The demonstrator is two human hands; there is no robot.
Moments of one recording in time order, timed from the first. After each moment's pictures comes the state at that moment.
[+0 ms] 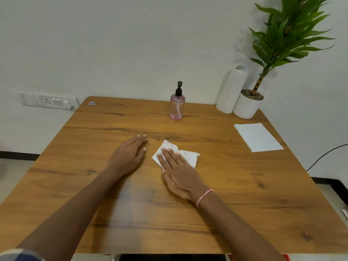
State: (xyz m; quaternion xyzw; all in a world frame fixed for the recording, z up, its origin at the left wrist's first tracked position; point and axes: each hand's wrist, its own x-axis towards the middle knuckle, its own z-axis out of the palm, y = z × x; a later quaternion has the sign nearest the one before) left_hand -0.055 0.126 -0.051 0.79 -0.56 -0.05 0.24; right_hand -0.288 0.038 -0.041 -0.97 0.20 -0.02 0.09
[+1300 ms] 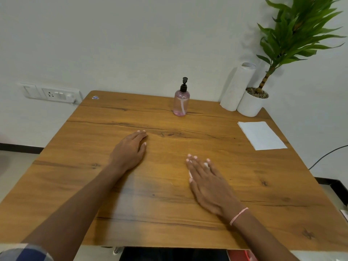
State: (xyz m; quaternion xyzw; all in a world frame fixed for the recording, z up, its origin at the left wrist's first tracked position) left_hand -0.059 0.132 -0.043 0.81 -0.54 -0.02 0.23; right_hand -0.370 0.046 -0.023 -0.96 0.26 0.04 0.05
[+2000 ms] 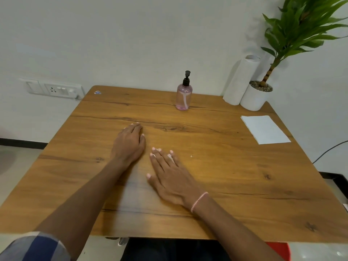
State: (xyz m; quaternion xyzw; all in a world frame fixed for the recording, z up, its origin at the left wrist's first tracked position) left_hand -0.057 0.135 -0.040 0.85 -0.48 0.01 0.23; right_hand -0.274 0.103 -0.026 -0.98 0.18 0.03 0.09
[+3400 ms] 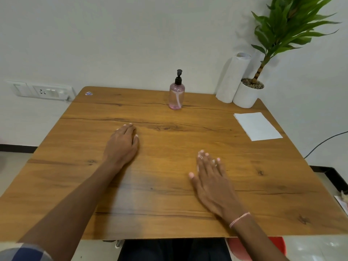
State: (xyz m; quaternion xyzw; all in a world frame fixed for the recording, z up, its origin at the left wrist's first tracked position) left_hand -0.061 0.139 -0.035 0.85 -0.49 -0.01 0.22; right_hand -0.387 0.067 -0.027 -0.92 0.38 0.02 0.10
